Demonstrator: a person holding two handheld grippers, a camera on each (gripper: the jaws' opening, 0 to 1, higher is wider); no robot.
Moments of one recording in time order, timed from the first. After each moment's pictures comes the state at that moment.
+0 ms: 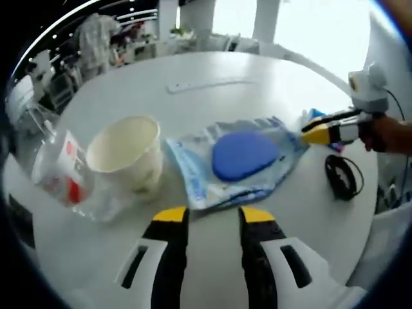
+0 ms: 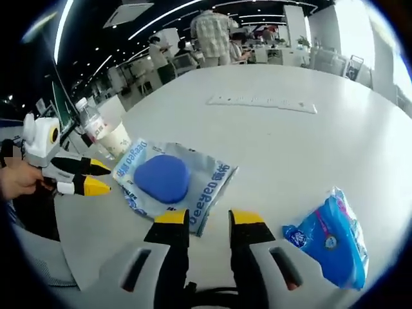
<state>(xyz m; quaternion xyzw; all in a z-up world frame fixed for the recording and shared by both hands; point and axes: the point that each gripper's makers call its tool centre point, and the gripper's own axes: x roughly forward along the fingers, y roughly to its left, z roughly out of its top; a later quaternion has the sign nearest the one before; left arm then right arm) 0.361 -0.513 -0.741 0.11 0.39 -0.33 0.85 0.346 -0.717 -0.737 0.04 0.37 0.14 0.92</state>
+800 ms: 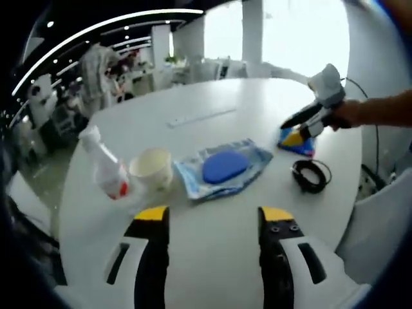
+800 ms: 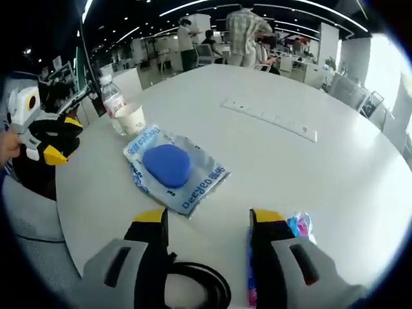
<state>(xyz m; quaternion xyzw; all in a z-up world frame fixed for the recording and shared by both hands) 0.304 -0.477 -0.653 0.12 0.30 -0.35 0.88 0.336 -0.742 -0.701 -0.08 0.38 0.20 0.90</state>
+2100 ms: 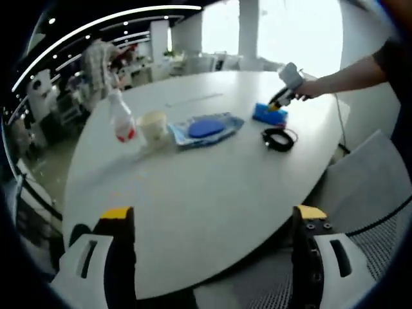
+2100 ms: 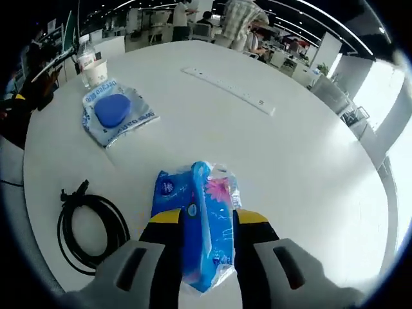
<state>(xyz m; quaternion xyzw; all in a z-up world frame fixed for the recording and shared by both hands) 0.186 -0.412 -0.669 0.12 0.33 -0.34 0.87 0.310 -0.848 -0.742 -0.20 0.43 0.14 0.87</state>
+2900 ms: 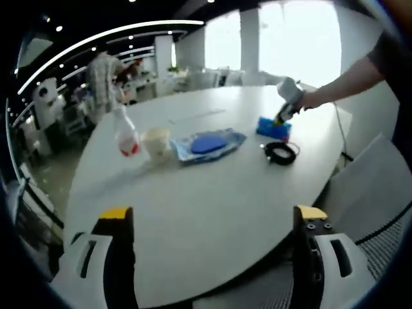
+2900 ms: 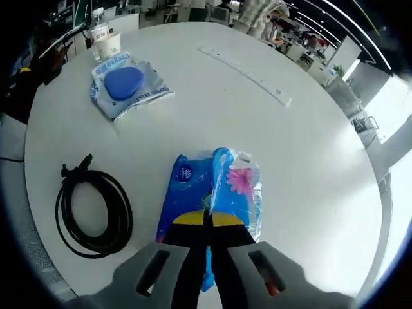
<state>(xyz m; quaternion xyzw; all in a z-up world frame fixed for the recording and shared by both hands) 0.195 -0.424 -0.656 0.11 0.27 -0.35 0.89 0.304 -0.845 -0.742 -0.25 0.46 0.18 0.83</state>
